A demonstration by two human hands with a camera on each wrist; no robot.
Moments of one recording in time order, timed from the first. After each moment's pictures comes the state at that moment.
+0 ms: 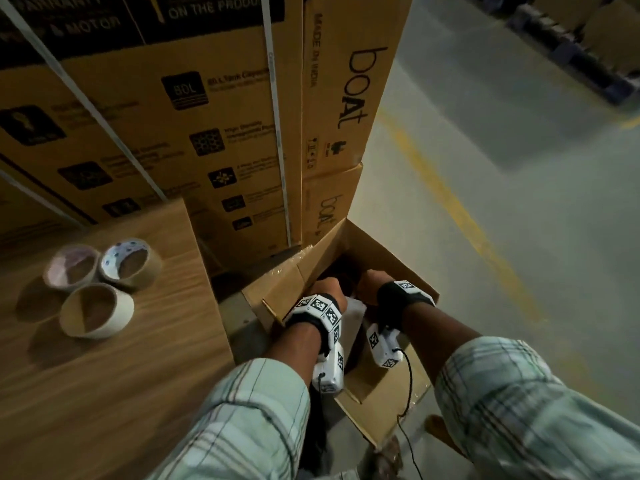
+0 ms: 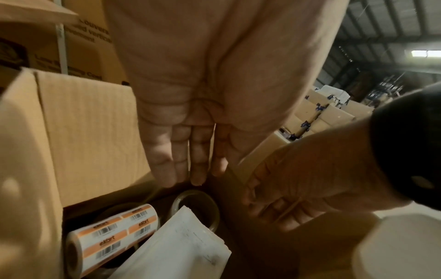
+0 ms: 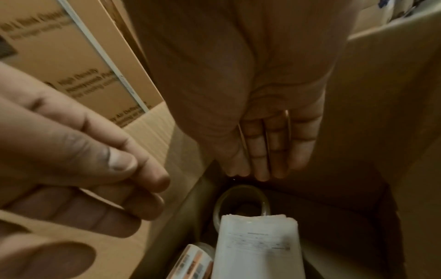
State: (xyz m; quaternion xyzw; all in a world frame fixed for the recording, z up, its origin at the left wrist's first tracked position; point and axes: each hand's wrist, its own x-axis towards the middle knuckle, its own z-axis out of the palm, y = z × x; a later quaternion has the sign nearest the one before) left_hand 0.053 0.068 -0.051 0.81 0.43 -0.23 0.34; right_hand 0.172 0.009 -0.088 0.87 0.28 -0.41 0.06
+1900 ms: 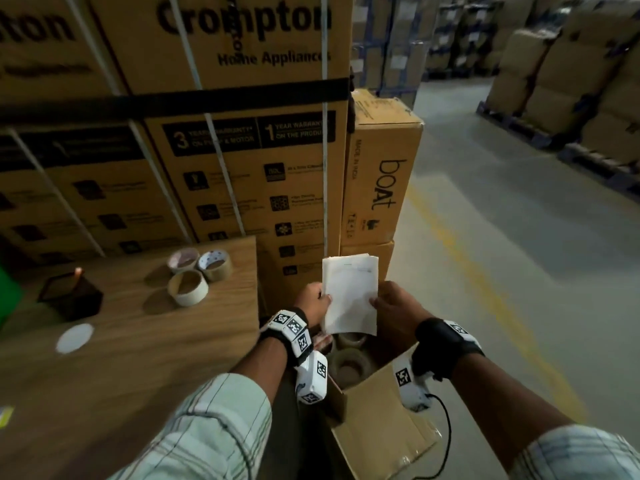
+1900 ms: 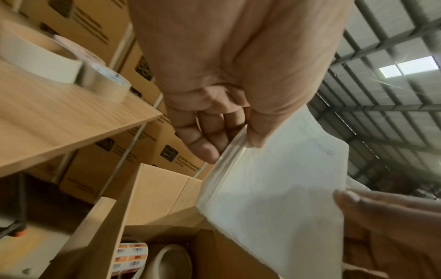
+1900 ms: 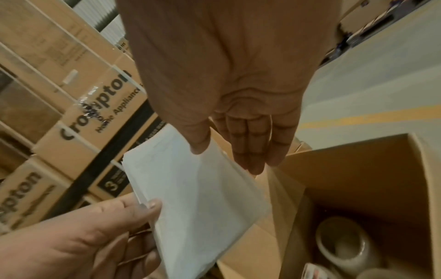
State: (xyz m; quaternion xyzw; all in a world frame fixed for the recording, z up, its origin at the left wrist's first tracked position) left_hand -0.032 0.009 0.065 0.75 0.47 0.11 0.45; right_hand 0.132 -0.112 0.084 0.77 0.41 -0.38 -0.31
